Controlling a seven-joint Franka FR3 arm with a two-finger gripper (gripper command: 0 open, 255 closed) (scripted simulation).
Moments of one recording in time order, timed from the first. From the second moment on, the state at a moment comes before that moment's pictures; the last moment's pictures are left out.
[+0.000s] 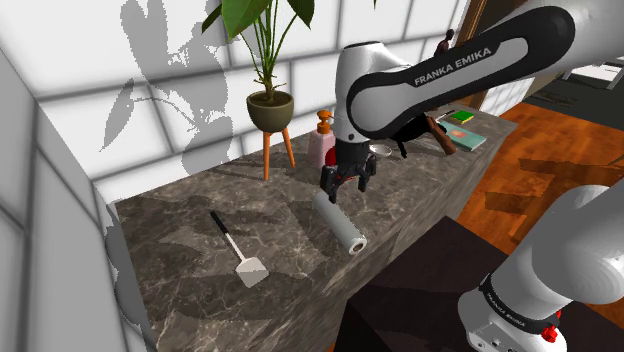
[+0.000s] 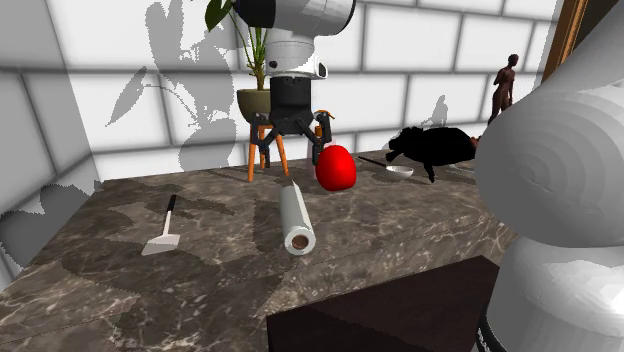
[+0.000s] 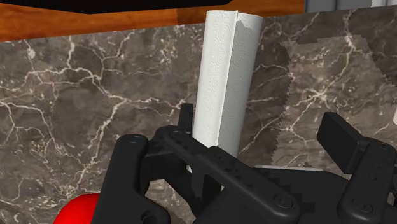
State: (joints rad) arm 0.05 -0.28 0.30 -2.48 0.19 2.11 0.36
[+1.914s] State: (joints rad) arm 0.02 0.01 0.43 -2.38 -0.26 2.22 0.80
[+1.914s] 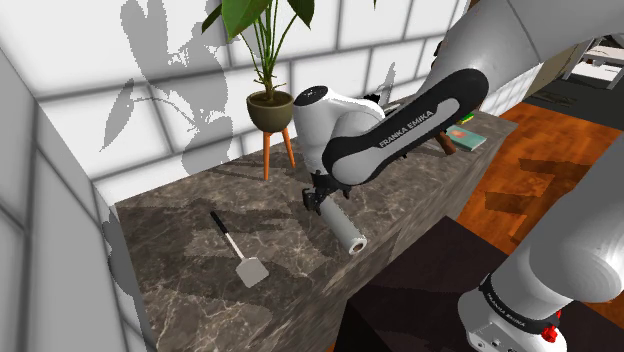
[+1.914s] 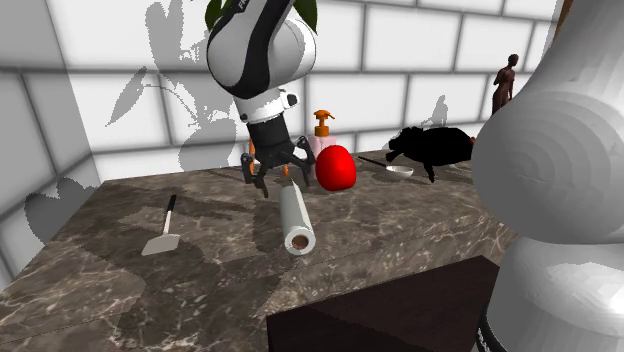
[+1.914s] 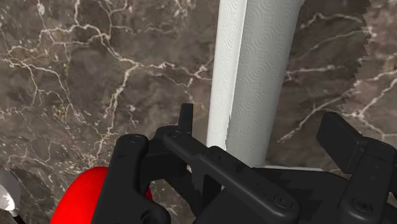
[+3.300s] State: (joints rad) arm 0.01 0.08 0.42 -2.40 -0.34 2.30 0.86
